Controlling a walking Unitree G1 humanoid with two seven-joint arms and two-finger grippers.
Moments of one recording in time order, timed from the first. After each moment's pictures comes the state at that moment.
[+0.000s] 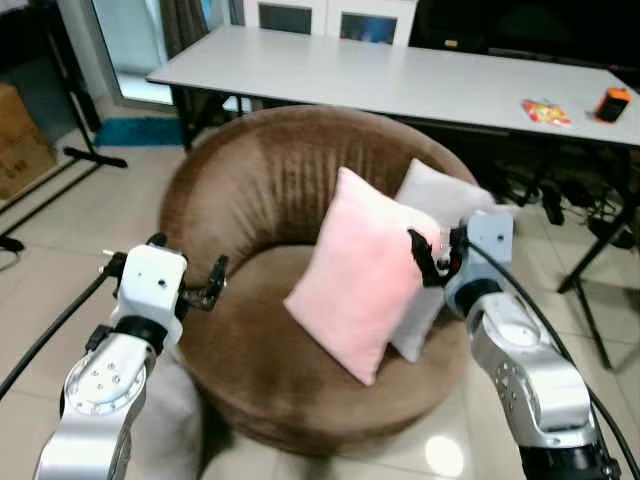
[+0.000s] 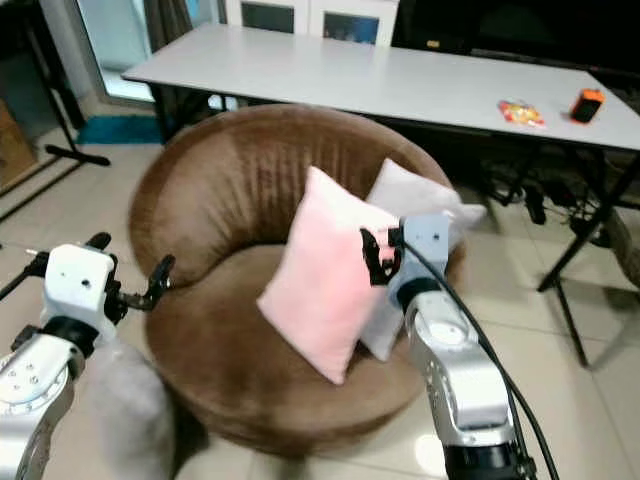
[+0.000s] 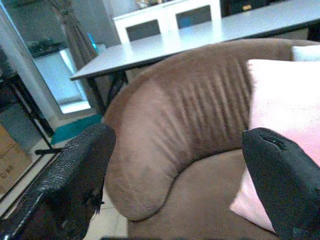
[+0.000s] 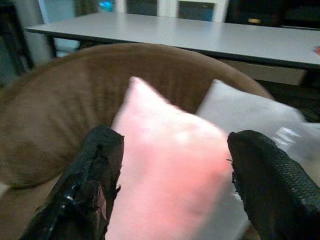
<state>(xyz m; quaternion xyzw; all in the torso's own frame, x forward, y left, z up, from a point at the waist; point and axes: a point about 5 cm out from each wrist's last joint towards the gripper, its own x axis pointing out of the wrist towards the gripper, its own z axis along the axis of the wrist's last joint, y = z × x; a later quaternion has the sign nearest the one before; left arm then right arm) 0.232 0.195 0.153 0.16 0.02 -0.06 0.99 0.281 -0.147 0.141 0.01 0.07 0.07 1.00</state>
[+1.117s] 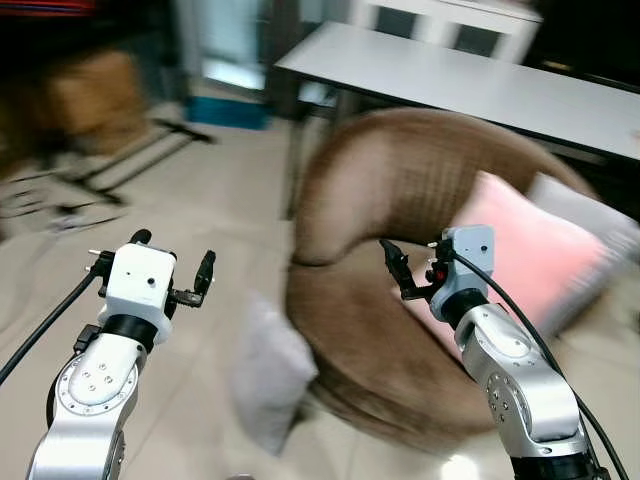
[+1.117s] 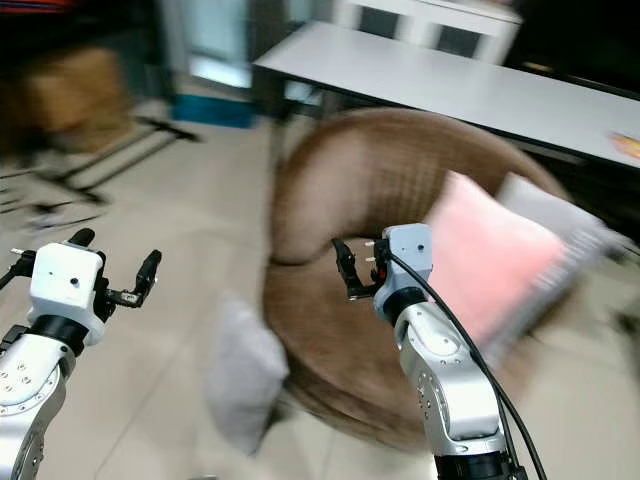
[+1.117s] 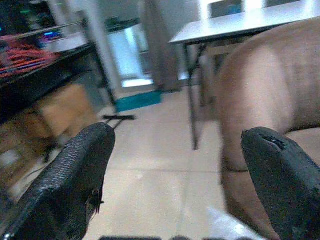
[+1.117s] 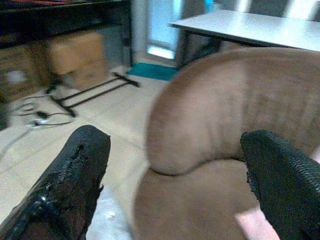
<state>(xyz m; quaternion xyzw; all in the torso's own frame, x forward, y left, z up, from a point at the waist) 0.231 0.205 0.153 0.17 0.01 -0.03 0.98 0.275 -0.136 0.131 0.03 0.07 0.13 0.99</state>
